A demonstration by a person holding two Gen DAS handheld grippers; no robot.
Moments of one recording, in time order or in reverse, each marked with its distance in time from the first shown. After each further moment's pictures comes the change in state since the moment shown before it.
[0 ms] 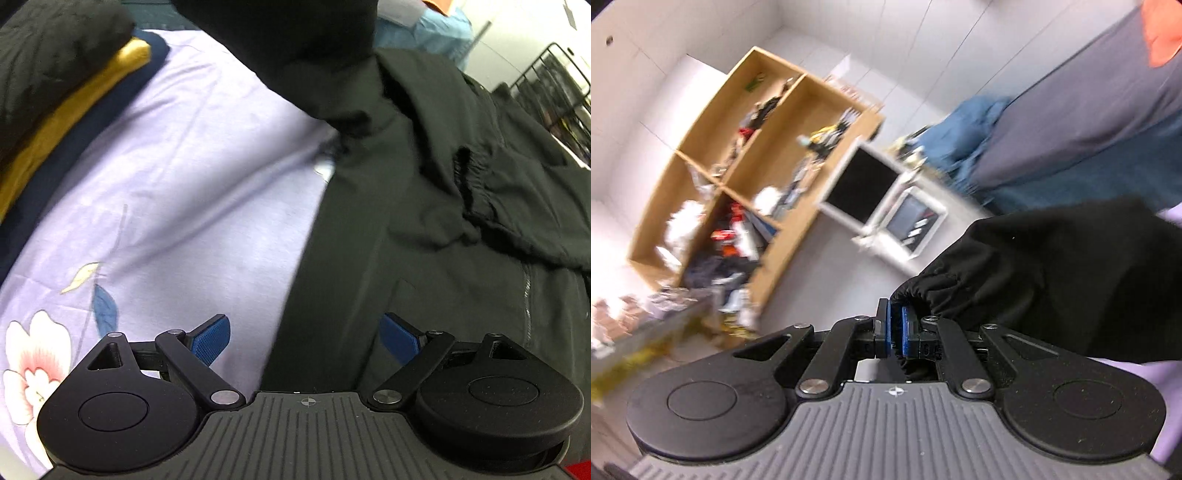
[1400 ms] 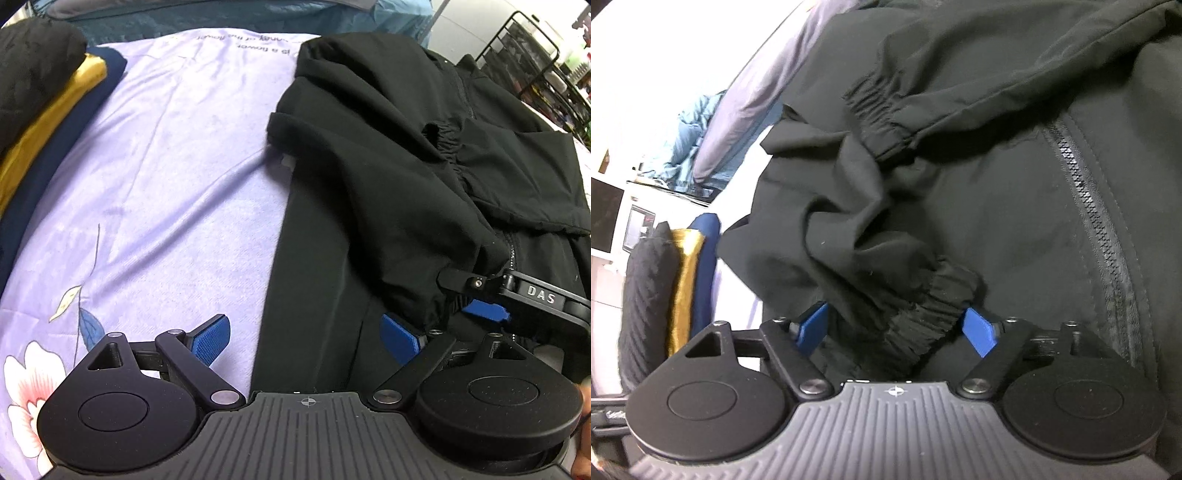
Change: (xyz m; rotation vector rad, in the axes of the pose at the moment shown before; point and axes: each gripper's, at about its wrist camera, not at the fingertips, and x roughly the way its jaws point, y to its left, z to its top) left arm 0.003 -0.008 0.001 0.123 0.043 -0.054; right arm -0.195 -0.214 -0.169 0.370 -0.018 -0.821
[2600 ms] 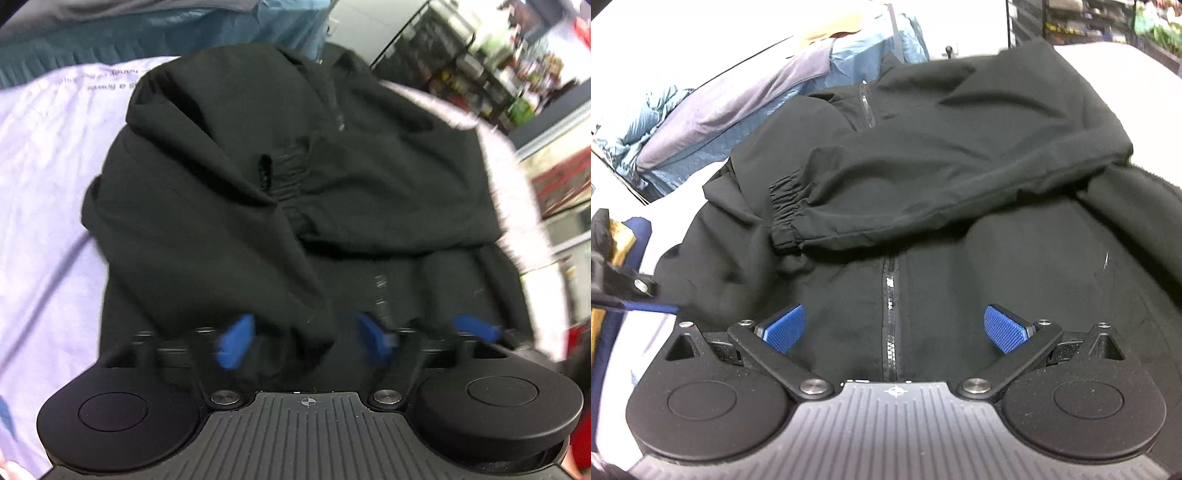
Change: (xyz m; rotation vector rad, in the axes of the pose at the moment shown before) left arm 0.019 -0.129 0.052 0.144 0.016 -0.217; right arm -0.094 -0.021 0.026 -0.250 -0.213 -0.306
